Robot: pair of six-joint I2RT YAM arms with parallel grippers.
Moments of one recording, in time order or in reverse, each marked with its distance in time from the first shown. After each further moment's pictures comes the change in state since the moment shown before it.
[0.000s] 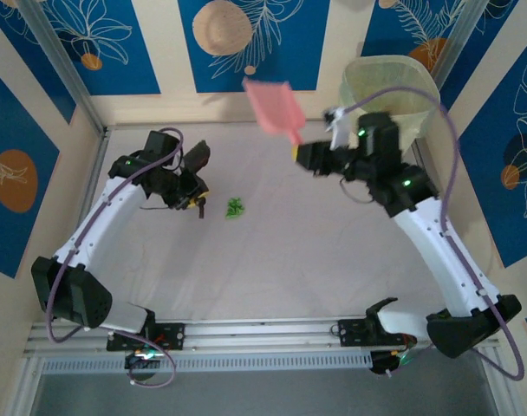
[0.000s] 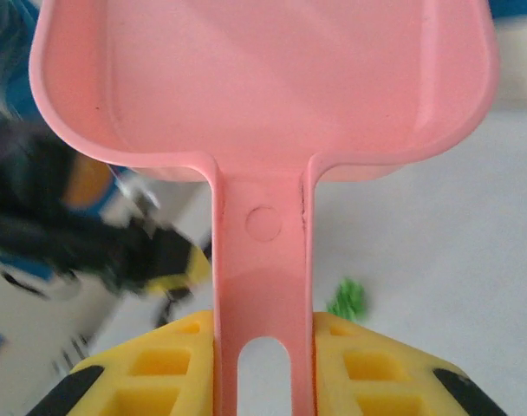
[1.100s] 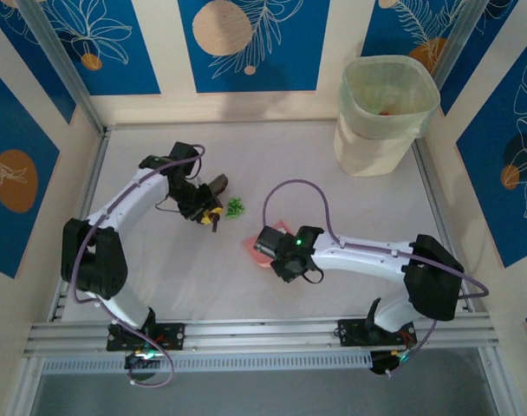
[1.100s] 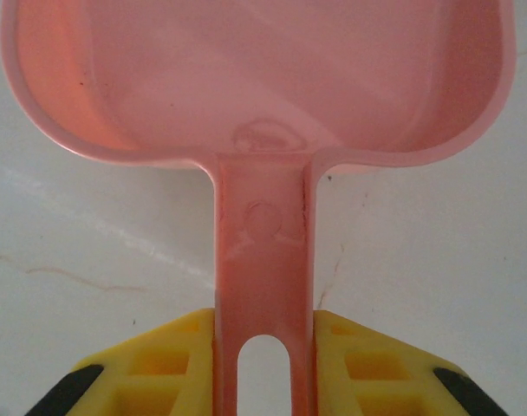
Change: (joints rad) left arm -0.026 0.221 -0.041 0.013 0.175 0.013; right arm 0.598 0.286 -0.444 -0.230 0.600 0.111
